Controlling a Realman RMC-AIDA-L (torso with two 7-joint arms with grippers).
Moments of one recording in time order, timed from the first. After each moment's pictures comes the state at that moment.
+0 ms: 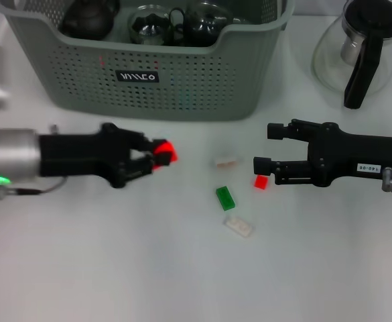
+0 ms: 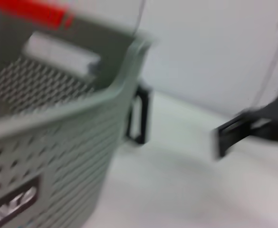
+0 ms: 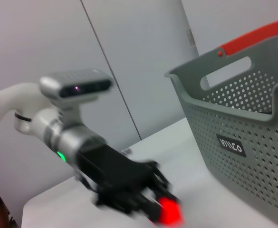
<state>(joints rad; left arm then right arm) -0.49 -2.09 0.63 0.61 2.10 1.62 -1.30 0.53 2.09 -0.88 -0.56 -1.85 -1.56 1.41</state>
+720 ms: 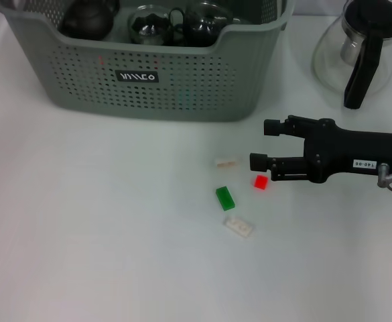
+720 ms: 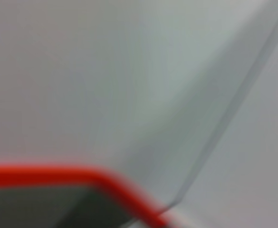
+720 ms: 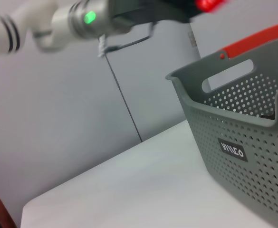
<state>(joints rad) -0.82 -1.90 0.51 0.72 2.05 1.50 -2.04 0.54 2.09 -0.88 -0.56 -1.85 -1.55 1.41</state>
